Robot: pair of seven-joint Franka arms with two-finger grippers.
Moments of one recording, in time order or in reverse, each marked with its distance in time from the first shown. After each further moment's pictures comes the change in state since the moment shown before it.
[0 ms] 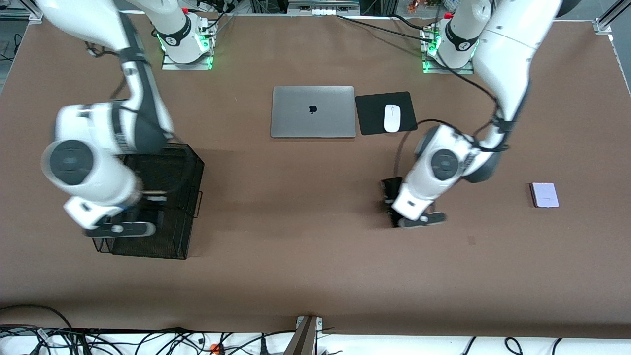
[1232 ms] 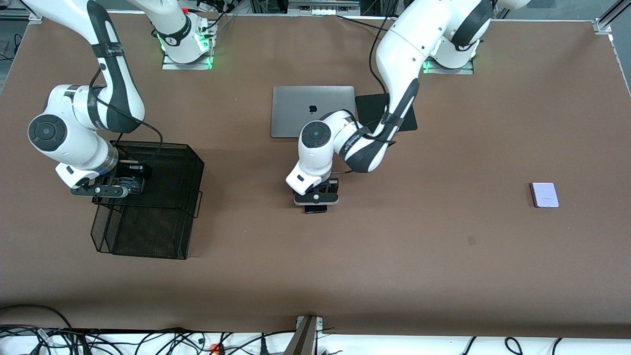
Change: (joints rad) left arm -0.495 0.322 0.193 0.484 0.003 -0.067 -0.213; right arm -0.006 -0.220 -0.106 -0.607 0.065 0.373 -0.066
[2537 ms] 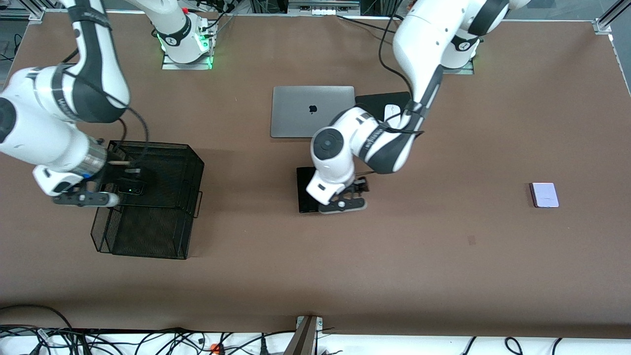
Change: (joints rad) left arm 0.076 -0.144 0.053 -0.029 -0.001 -0.345 0.117; right arm 0.098 0.021 0.012 0.360 0.208 -0.279 0.064
